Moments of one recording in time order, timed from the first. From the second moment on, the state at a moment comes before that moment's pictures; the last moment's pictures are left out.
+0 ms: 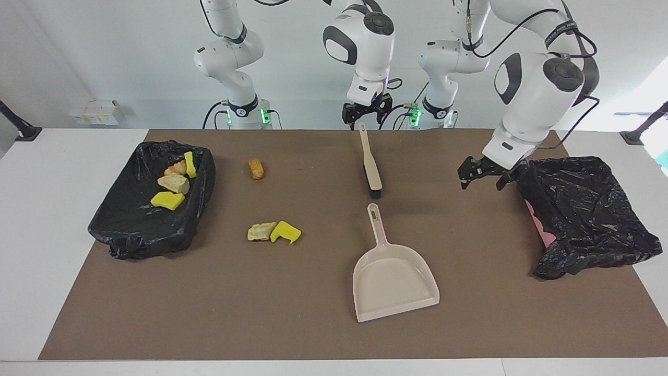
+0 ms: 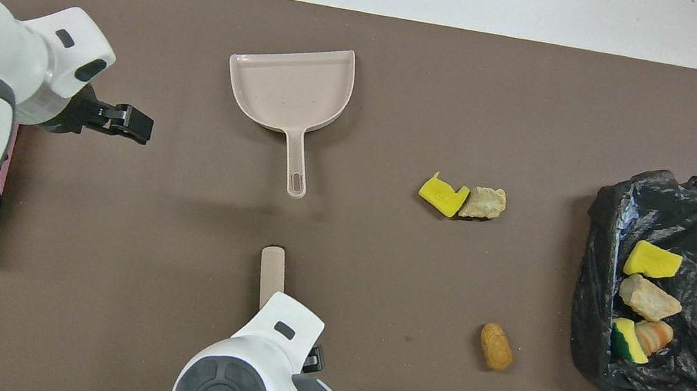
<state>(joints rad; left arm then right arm) -0.18 0.11 -0.04 -1.77 -0.04 1.88 -0.13 0.64 0.08 0.31 -1.95 0.06 1.96 0.61</state>
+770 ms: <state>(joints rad) -0.40 0.34 -0.04 -1.65 -0.01 2.01 -0.44 0.73 0.08 0.31 -2.15 0.06 2.18 0.65</state>
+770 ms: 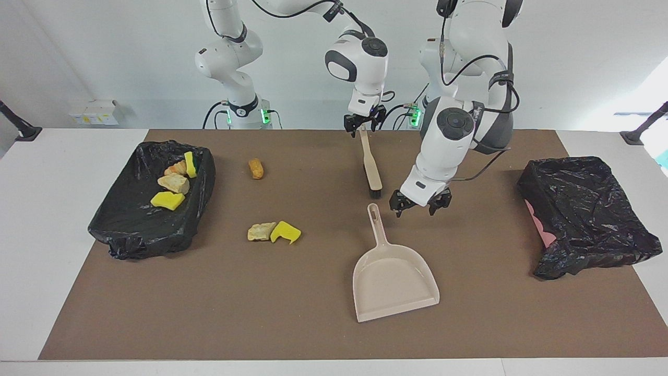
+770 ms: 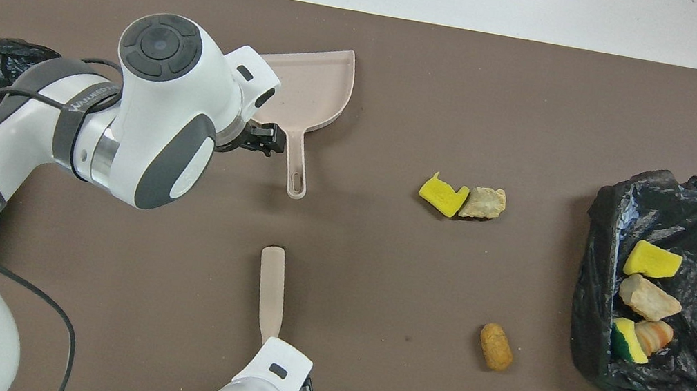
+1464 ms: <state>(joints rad) -0.54 0.53 -0.04 -1.53 0.04 2.05 -0.65 0.76 0.09 0.31 -2.19 0.05 2.21 0.77</state>
